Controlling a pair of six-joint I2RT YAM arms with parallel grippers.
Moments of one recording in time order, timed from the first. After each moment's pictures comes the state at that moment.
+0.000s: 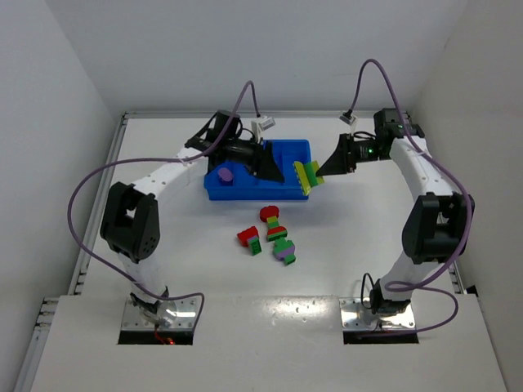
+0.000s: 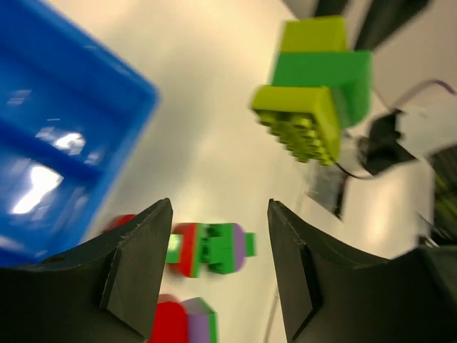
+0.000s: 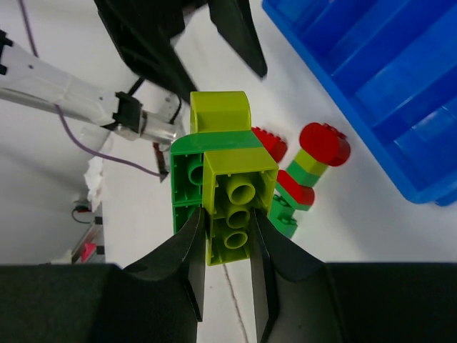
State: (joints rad) left arm -0.44 1.79 1.47 -0.31 0.88 -0.18; right arm -0.02 1.72 1.45 -0.96 -1.23 -0.38
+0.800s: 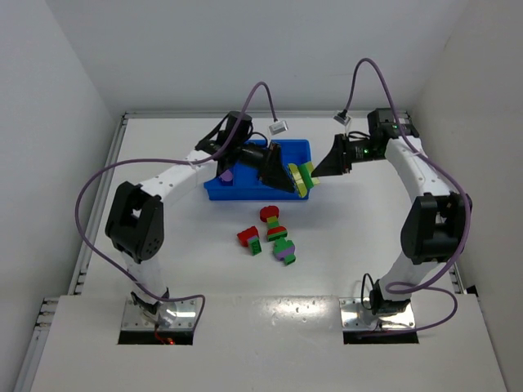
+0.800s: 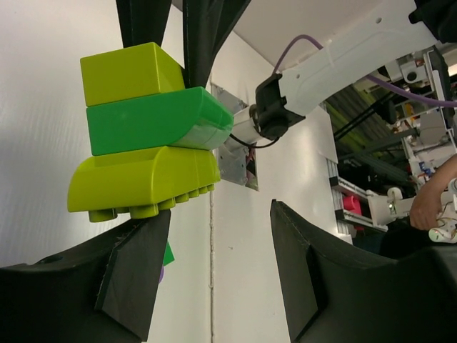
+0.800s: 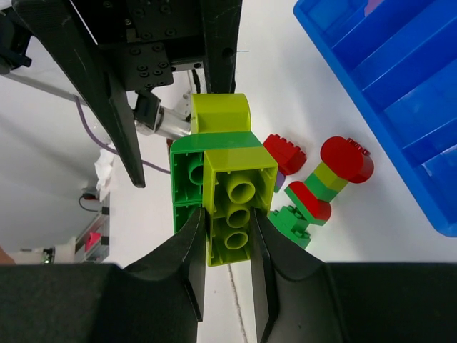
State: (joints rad) left arm -0.54 1.80 1.47 -0.20 1.21 -0.29; right arm 0.03 1.72 1.45 -0.96 -1.30 -0.40
